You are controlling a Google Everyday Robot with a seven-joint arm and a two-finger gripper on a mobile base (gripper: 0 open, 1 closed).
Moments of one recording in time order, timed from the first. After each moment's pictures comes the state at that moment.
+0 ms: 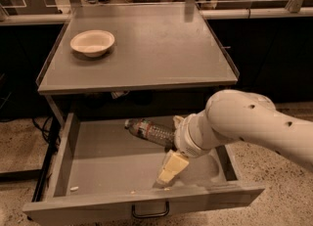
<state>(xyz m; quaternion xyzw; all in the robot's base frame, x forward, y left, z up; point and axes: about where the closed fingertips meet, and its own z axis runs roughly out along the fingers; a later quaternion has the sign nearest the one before) 0.461 -0.036 0.715 -0.59 0.76 0.11 0.26</state>
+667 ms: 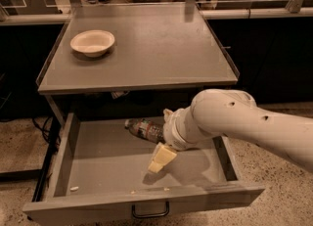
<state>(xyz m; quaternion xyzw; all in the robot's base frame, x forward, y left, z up) 0.491 -0.009 0.711 -0.60 0.74 0.09 0.29</state>
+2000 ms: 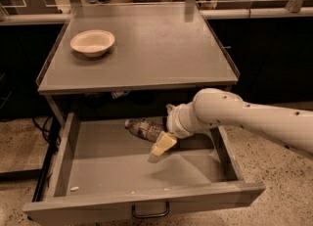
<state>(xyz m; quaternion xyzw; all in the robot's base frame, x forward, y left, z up) 0.571 -0.019 0.649 -0.57 0.75 0.12 0.31</state>
